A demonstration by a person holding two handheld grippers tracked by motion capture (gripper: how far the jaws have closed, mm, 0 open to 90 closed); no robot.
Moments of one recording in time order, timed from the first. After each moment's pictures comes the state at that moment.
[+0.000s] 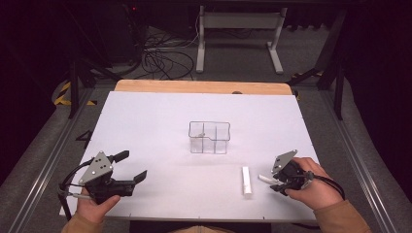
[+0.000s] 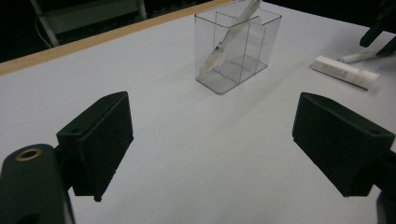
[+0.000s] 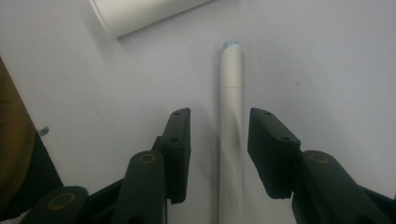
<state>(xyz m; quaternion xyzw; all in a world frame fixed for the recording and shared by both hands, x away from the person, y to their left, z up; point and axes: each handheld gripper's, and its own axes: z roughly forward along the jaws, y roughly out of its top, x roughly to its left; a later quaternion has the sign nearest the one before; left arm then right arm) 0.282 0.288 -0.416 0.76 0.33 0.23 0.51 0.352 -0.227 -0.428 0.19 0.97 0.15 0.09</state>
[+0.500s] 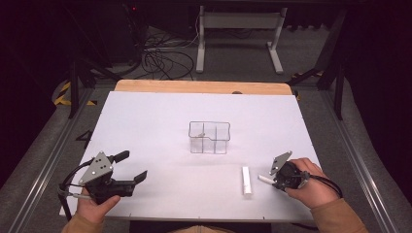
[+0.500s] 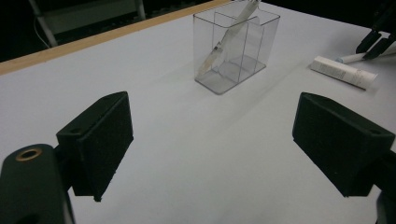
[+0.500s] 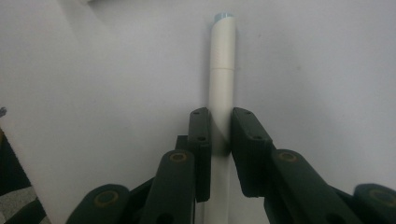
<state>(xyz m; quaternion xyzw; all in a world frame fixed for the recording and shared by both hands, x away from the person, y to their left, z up) 0.282 0.288 -0.417 0.76 0.33 0.23 0.51 0.359 -0.226 -0.438 0.17 0.97 0.11 0.10</state>
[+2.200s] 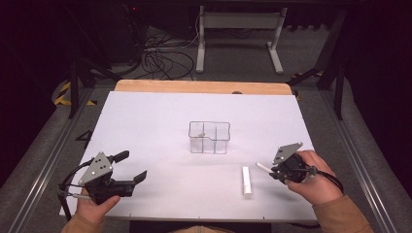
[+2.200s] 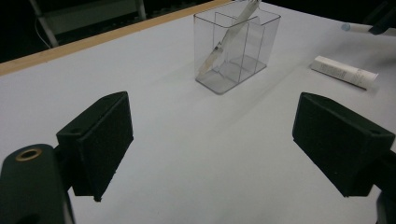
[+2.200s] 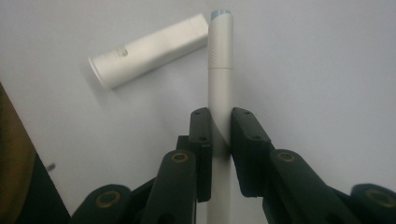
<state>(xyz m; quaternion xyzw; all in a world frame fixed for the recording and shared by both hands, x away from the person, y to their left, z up) 0.281 0.288 -0.417 0.76 0.33 0.23 0.51 0.353 -0.220 -0.395 0.21 0.95 0.20 0.14</state>
